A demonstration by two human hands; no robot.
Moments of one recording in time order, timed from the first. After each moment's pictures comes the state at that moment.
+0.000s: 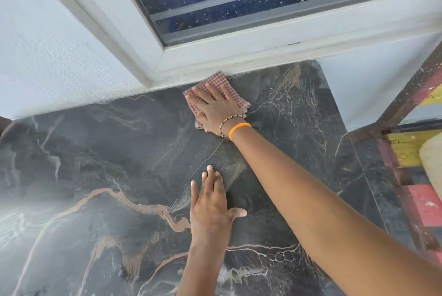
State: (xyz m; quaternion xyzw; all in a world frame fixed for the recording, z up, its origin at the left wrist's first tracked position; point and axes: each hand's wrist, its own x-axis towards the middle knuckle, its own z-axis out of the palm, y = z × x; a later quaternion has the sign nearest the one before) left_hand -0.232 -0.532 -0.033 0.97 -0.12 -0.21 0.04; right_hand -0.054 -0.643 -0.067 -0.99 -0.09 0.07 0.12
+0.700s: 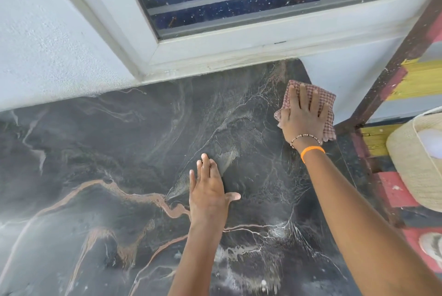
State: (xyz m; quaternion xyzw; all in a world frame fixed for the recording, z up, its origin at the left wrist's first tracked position) left_hand -0.234 -0.534 -0.034 0.97 -0.11 -0.21 0.06; right_hand -0.178 -0.771 -0.077 -0.95 0.29 0.01 0.13
